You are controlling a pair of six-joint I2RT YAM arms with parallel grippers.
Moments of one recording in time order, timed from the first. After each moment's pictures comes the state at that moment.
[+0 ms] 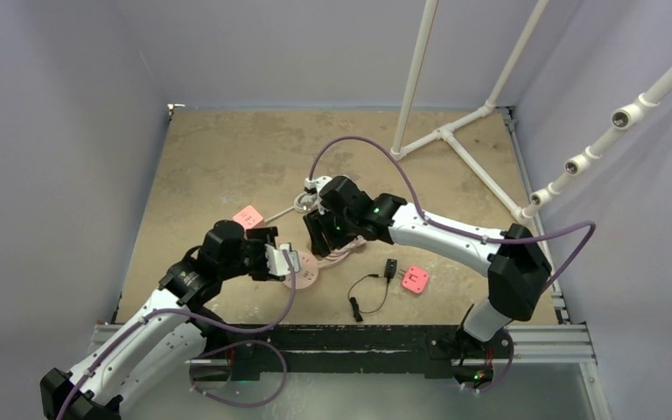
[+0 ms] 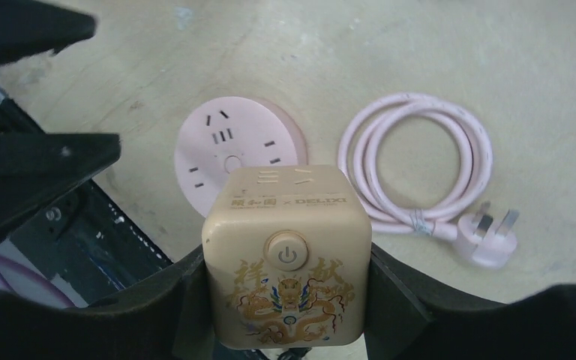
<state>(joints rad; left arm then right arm) -0.59 0.66 0.52 -0.48 0.28 0.89 0.96 1.62 1.25 -0.54 -0.03 0.38</state>
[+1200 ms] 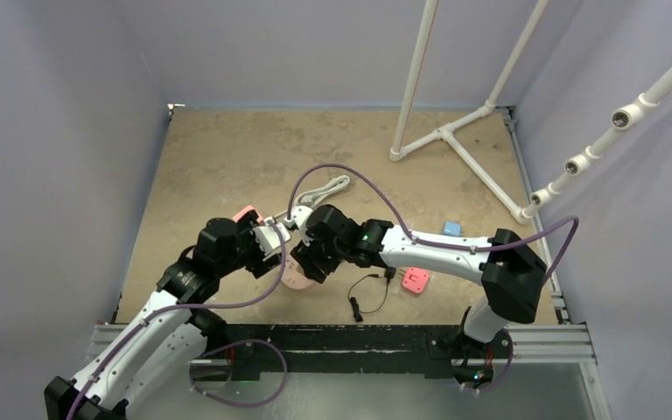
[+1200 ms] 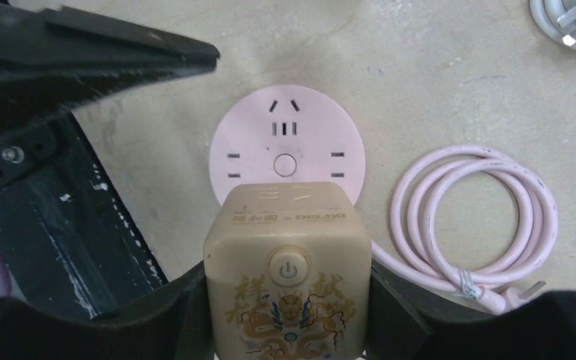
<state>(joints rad) -0.51 0.63 0.51 -0.44 0.15 0.54 1.11 1.62 1.16 -0.38 -0.05 0.11</state>
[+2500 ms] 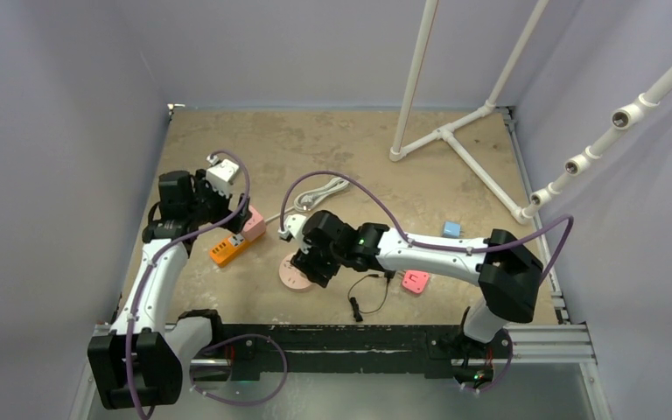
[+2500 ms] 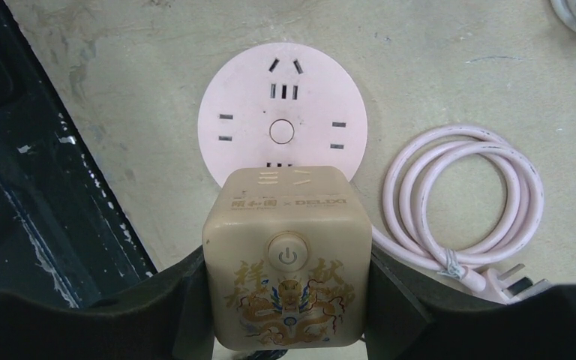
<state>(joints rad) 0.08 1.01 0.75 -0.38 0.47 0.38 1.13 1.62 1.15 -0.42 0.01 0.02</state>
